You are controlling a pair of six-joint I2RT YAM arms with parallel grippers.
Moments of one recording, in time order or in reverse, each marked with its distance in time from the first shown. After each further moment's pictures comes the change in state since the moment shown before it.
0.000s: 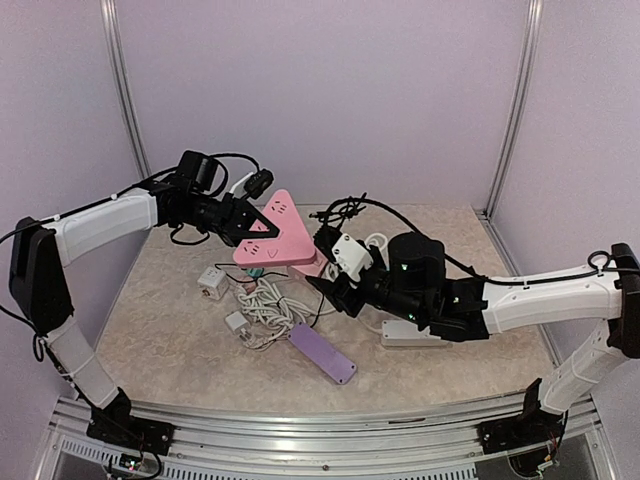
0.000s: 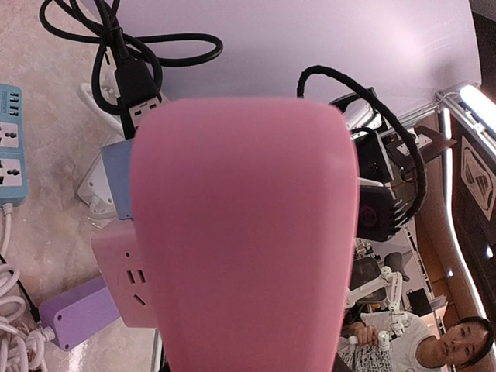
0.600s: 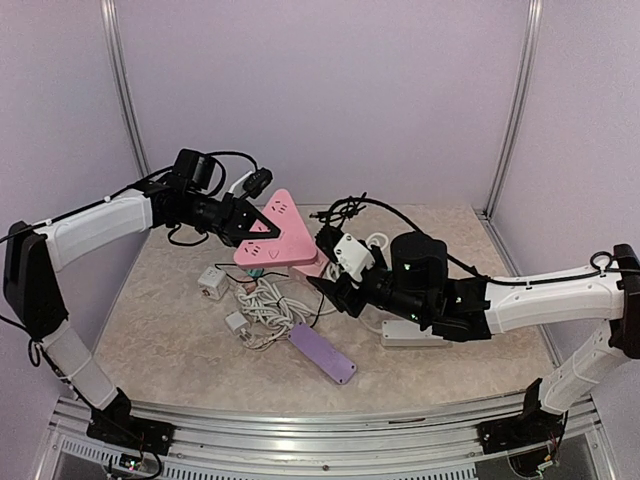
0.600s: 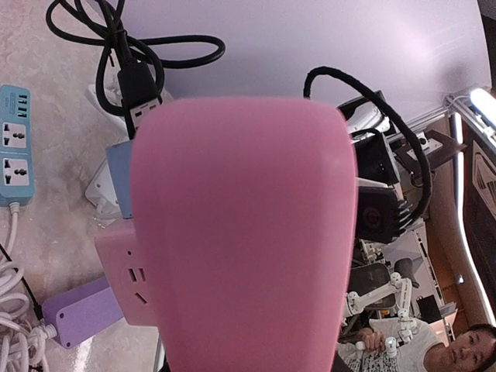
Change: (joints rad) left arm 0.000 -0.037 -0.032 0.044 -0.048 -0.045; right arm 0.000 -0.016 -0.007 -0.001 -0.014 -0.002
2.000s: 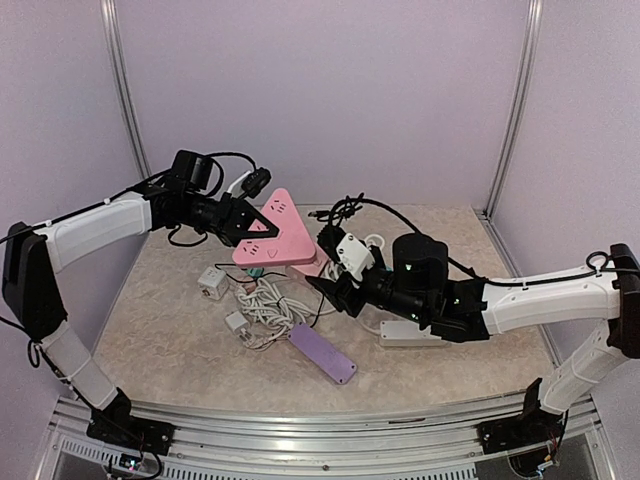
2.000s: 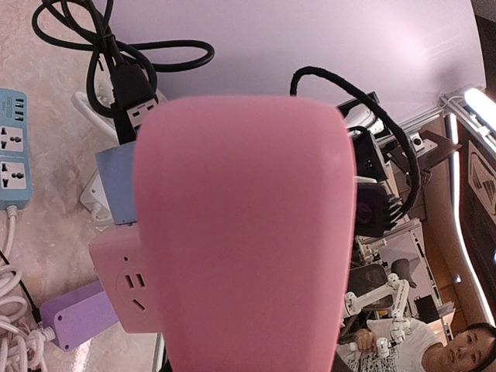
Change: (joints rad) left arm 0.002 -0.015 -0.025 0.060 0.019 -0.042; right arm -0.019 0.013 -0.021 0.058 -0.042 0.017
